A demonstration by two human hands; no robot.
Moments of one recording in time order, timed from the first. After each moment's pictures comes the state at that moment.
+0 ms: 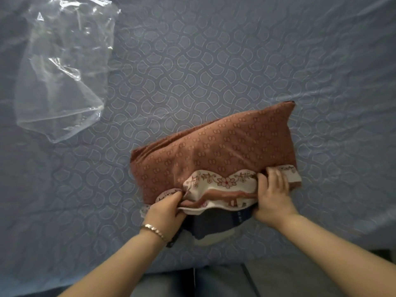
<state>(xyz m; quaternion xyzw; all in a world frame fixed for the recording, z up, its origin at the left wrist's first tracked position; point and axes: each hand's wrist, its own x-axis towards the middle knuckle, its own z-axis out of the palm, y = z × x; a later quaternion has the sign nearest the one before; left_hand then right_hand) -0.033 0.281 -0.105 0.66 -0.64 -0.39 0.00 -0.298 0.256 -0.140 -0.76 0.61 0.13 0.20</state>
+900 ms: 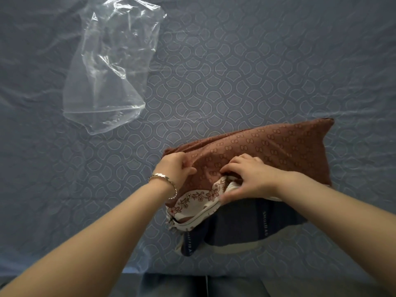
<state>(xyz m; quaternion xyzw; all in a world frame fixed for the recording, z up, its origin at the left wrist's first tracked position) 0.010 0.187 -0.084 0.76 -0.53 -0.37 -0.02 -0.192 0.150 -0.077 -0.78 0.39 0.21 0.44</state>
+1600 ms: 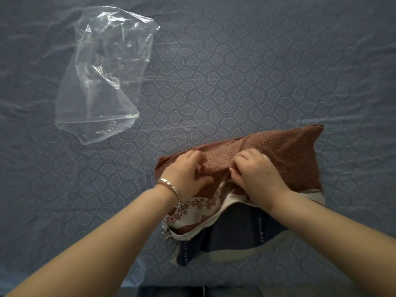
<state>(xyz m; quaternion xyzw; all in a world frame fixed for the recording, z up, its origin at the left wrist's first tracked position) -0.006 0.180 -0.086 0.65 -0.69 -0.32 0.05 -0.193 0.165 -0.075 -0.85 0.49 -0.08 0.19</state>
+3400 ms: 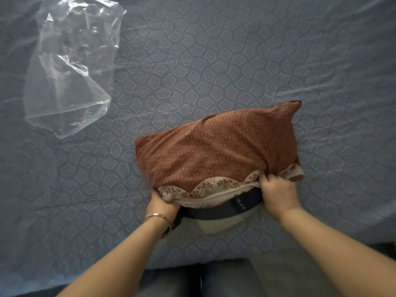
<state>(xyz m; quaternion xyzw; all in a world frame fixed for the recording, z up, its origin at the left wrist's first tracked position) -0.024 0.291 -0.131 0.84 -0.25 -0.49 0.00 -0.285 0.257 -0.125 -0.73 0.59 0.27 0.19</state>
